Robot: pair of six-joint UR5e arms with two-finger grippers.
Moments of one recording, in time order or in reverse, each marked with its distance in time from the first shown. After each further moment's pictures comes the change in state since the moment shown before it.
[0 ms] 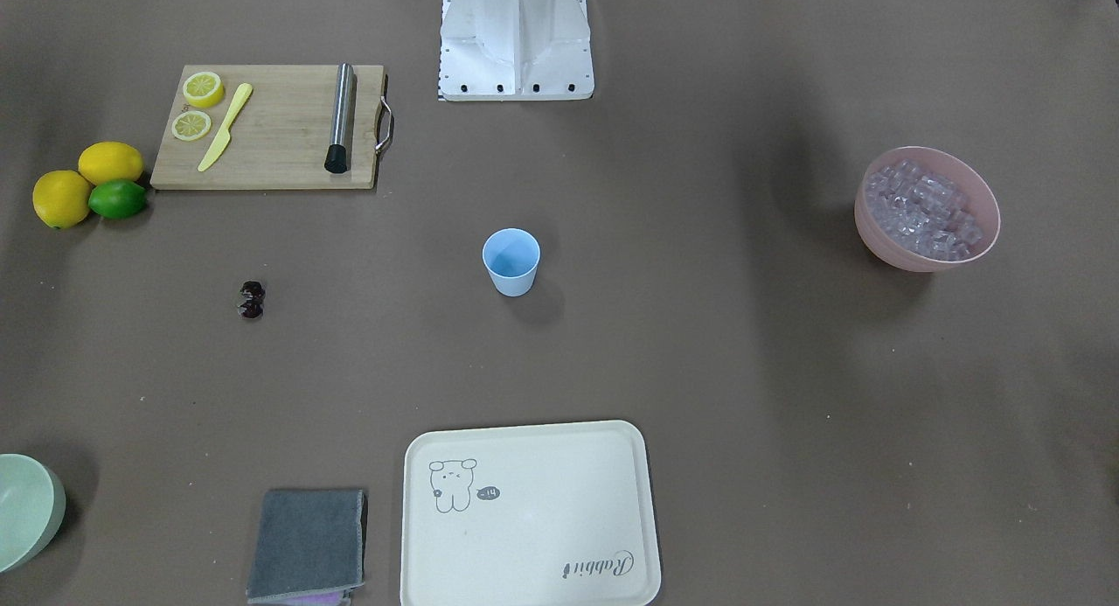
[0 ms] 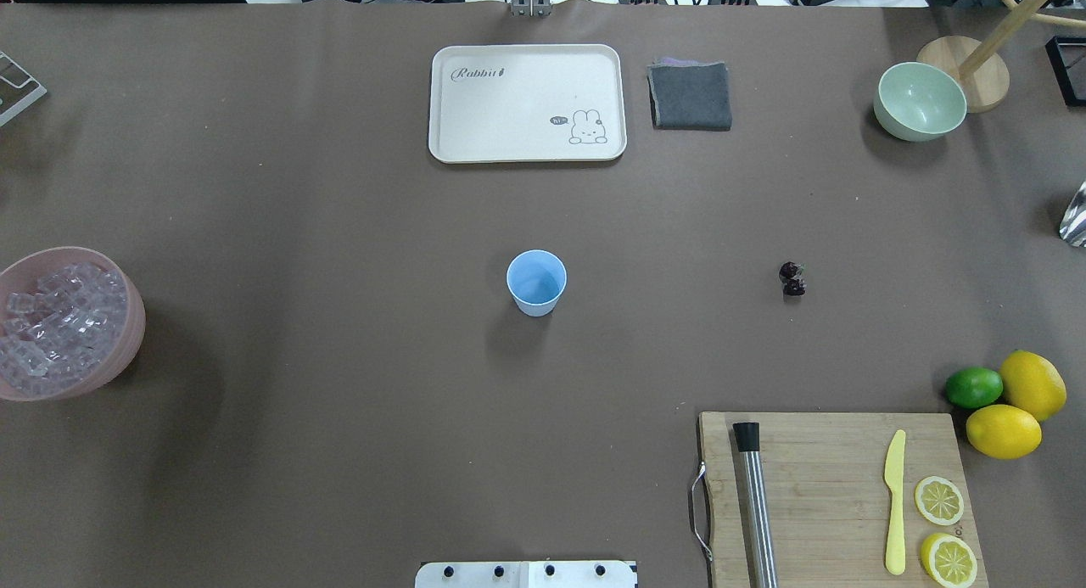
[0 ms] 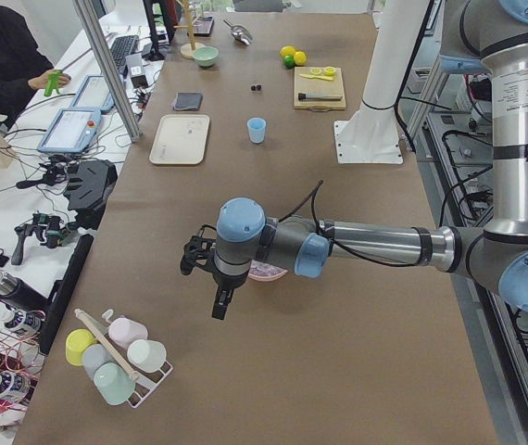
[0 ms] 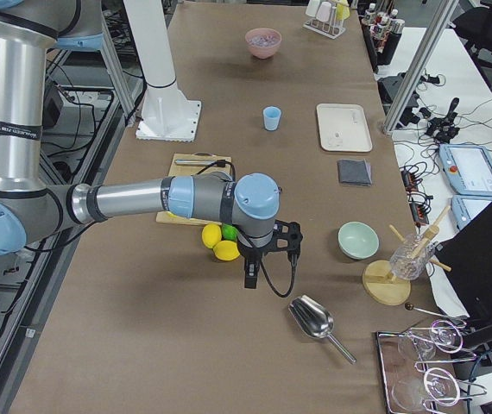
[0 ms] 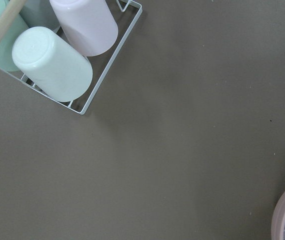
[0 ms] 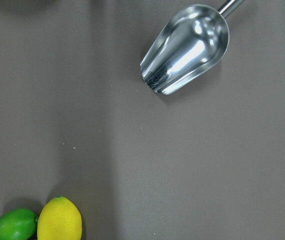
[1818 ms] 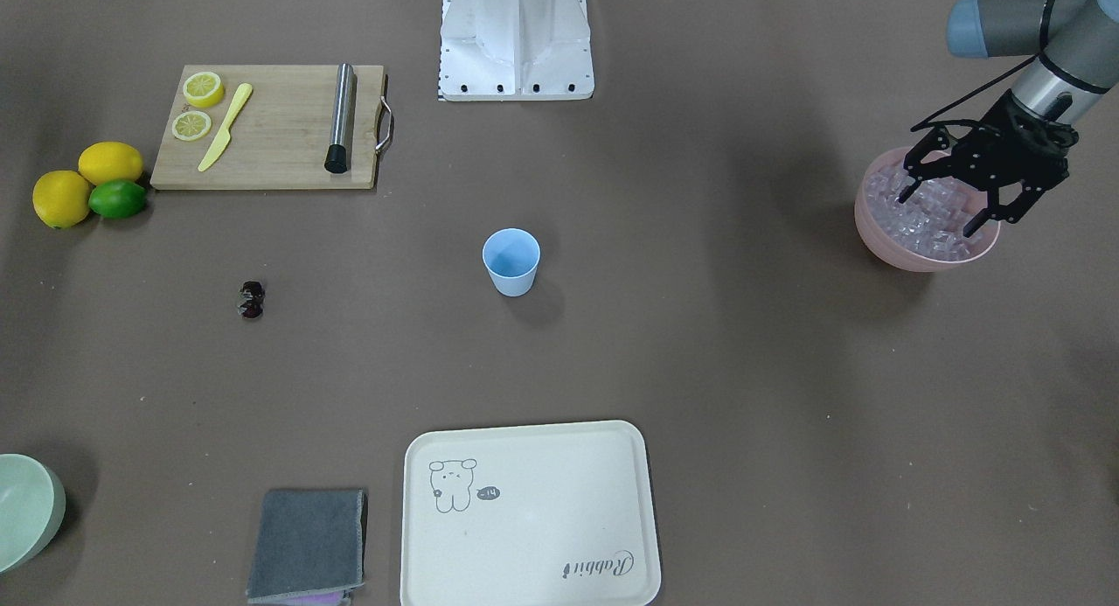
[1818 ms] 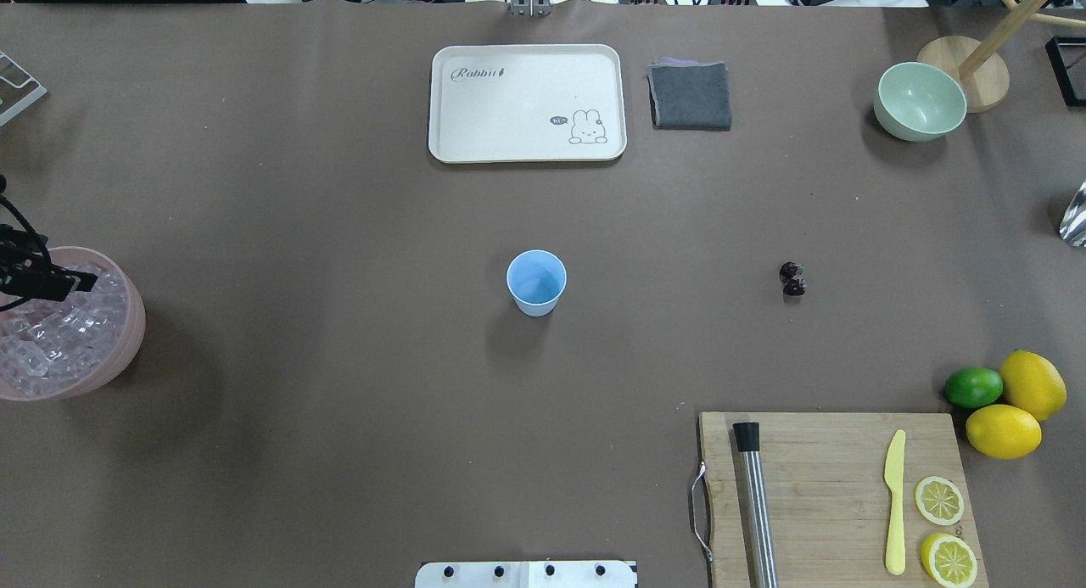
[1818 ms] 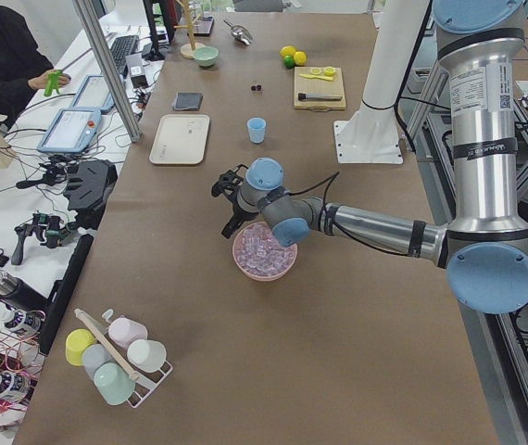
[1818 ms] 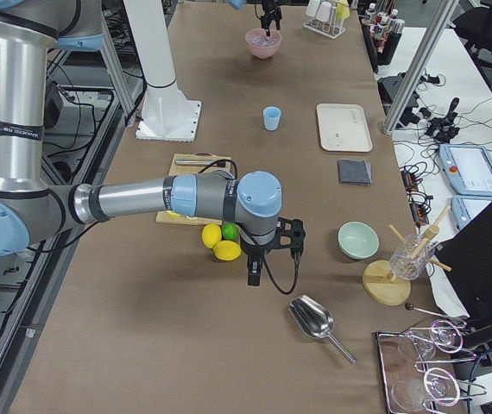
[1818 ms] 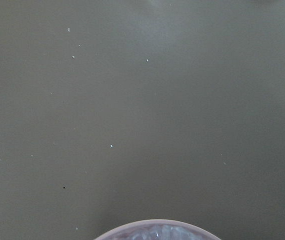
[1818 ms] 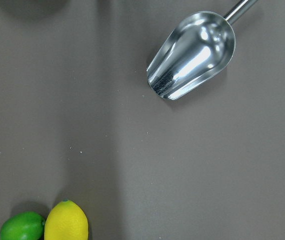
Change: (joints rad) left arm 0.548 0.044 -0.073 -0.501 0.122 -0.351; right arm 0.000 0.012 -0.006 0.000 0.013 0.003
